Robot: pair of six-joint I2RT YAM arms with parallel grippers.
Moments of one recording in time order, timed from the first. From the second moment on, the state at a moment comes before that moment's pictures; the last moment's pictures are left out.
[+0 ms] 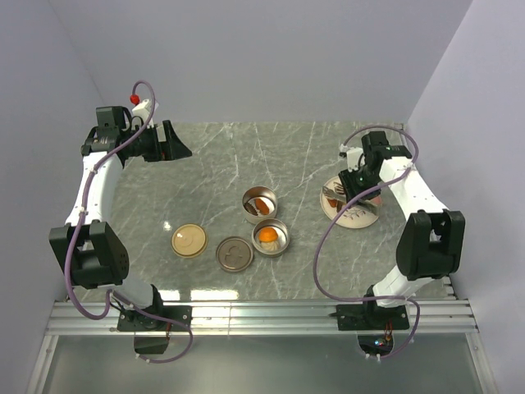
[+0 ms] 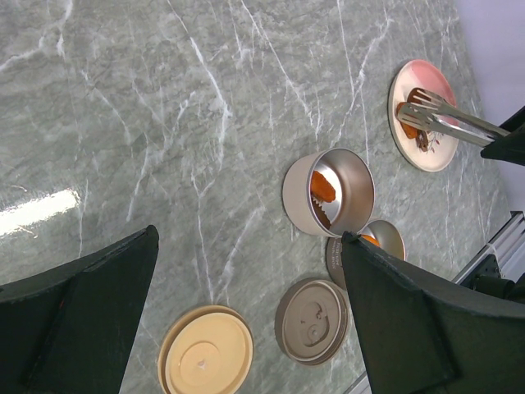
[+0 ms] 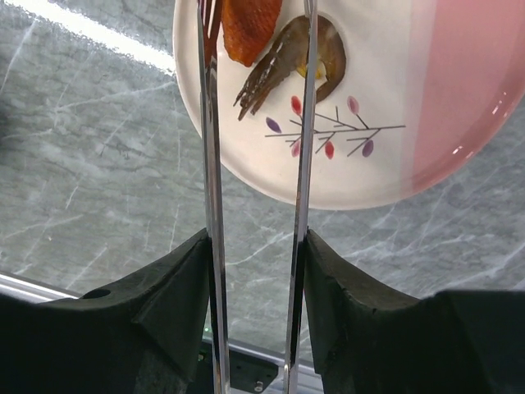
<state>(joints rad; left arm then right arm) 0.14 1.56 1.47 -0.66 0.76 -0.04 0.04 1.61 1.33 -1.02 -0.15 -0.33</state>
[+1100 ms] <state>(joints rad) 0.14 1.56 1.47 -0.66 0.76 -0.04 0.05 1.61 1.34 -1.08 -0.14 -0.29</state>
